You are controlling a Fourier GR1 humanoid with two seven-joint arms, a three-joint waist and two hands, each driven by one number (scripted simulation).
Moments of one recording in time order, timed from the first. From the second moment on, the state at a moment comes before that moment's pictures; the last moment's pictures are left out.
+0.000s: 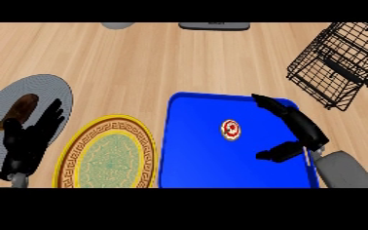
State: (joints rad) left arm 0.03 0.50 -0.09 -1.38 0.28 0.10 0.13; right arm -0.24 -0.51 0.40 -1.20 -0.17 0.16 -0.22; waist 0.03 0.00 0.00
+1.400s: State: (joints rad) left arm 0.05 0.43 0.01 -1.35 0.19 0.03 0.12; right arm -0.55 -0.46 0.34 -1.18 -0.05 0.68 0.37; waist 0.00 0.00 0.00
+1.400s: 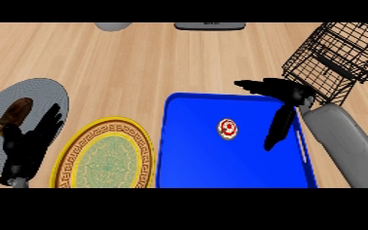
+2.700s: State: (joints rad) left arm 0.03 0.35 0.14 -1.36 0.10 -0.08 0.15; right arm -0.51 -0.25 0.18 -1.01 0.27 0.74 0.18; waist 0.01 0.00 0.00
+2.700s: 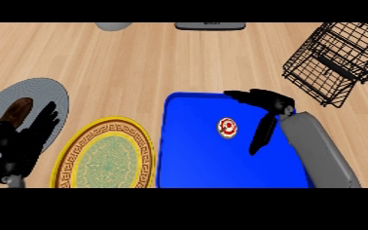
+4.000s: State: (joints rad) left arm 0.04 0.30 0.19 -1.38 0.03 -0.11 0.15; right arm -0.45 -0.11 0.18 -0.98 0.45 0.61 -0.01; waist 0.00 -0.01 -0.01
